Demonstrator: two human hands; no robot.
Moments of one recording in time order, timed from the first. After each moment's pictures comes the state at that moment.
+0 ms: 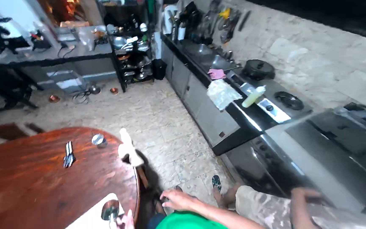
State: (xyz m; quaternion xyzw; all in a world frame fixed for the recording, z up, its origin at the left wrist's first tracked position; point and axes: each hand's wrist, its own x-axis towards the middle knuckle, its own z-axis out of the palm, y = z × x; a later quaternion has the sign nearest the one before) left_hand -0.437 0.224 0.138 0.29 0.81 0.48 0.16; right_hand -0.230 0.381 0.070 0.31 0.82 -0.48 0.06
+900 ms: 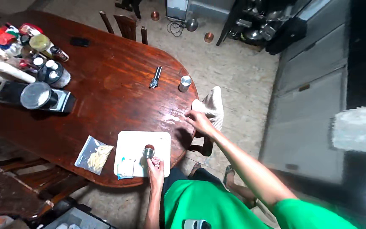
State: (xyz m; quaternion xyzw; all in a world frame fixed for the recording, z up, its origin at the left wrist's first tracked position) left_hand -0.516 0.153 0.061 0.01 0.84 0.51 0.20; right_hand -0.527 0.479 0.122 0.22 0.88 -0.41 0.03
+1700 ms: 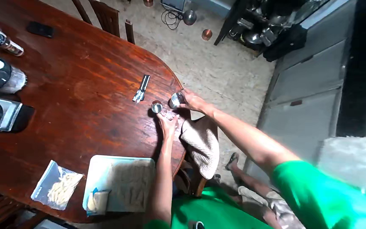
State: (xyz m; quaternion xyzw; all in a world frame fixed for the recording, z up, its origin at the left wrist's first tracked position) left_hand -0.710 0.514 -0.018 0.01 0.81 0.55 0.22; right_hand -0.718 0.719 0.025 0.11 0.96 -0.23 0.12
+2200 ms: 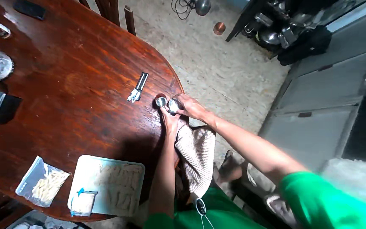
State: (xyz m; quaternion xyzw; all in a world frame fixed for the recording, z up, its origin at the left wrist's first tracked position) left_hand -0.726 0.590 -0.059 0.00 0.81 0.56 0.19; right_hand -0.723 0.743 0.002 0.00 0.96 -0.25 0.09
